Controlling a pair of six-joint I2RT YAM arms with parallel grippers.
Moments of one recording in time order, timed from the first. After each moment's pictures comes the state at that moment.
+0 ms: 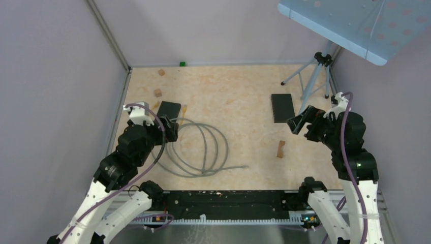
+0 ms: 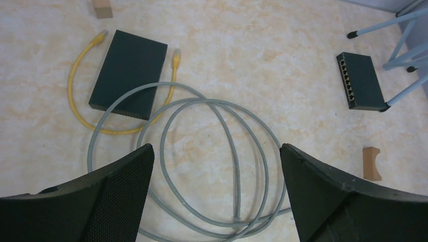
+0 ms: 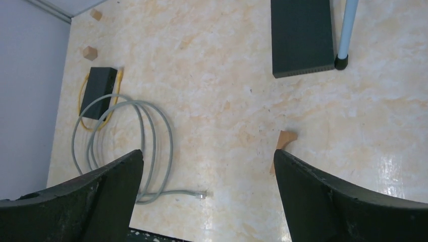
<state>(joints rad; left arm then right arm) -0.58 0.56 0.93 -0.69 -0.36 -0.47 0.06 0.62 1.03 -0.84 -0.21 0.44</state>
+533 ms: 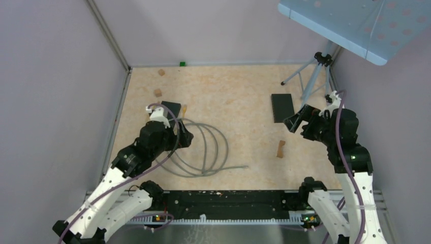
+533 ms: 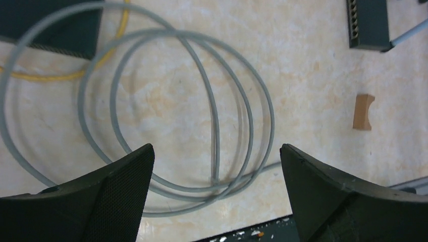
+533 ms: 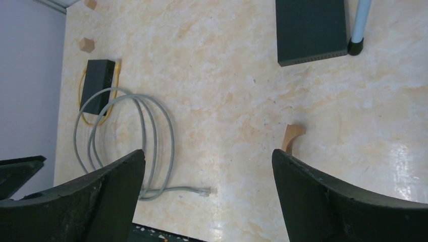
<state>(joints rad) -0.58 0.66 0.83 -0.71 -0.20 -0.60 0.06 0.66 0.98 -0.81 -0.22 0.48</state>
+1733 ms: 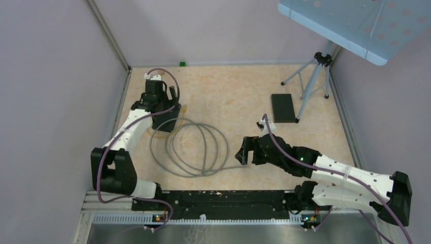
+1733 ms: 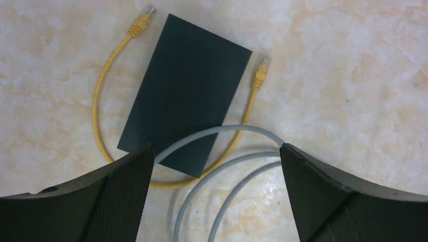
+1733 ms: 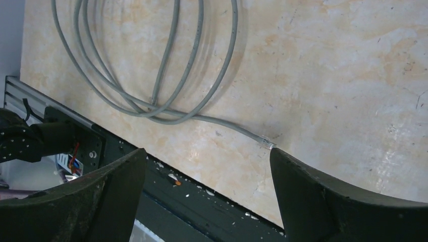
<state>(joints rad) -0.15 1.40 1.08 -0.44 -0.15 -0.32 1.07 0.91 0.70 -0.46 0.25 0.82</state>
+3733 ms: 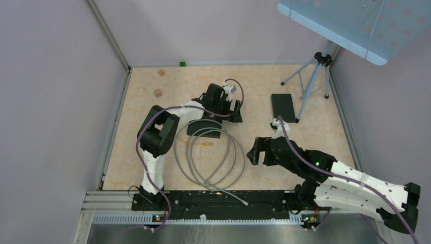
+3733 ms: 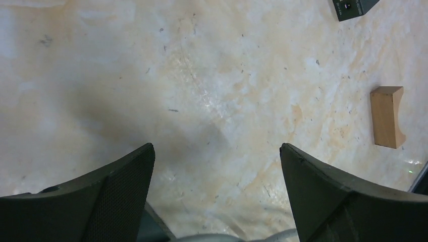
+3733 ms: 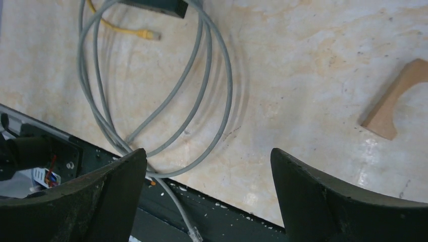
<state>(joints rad) -0.56 2.06 1.37 -0.08 0.42 -0.27 1.07 0.78 0.69 -0.62 0.35 0.80</state>
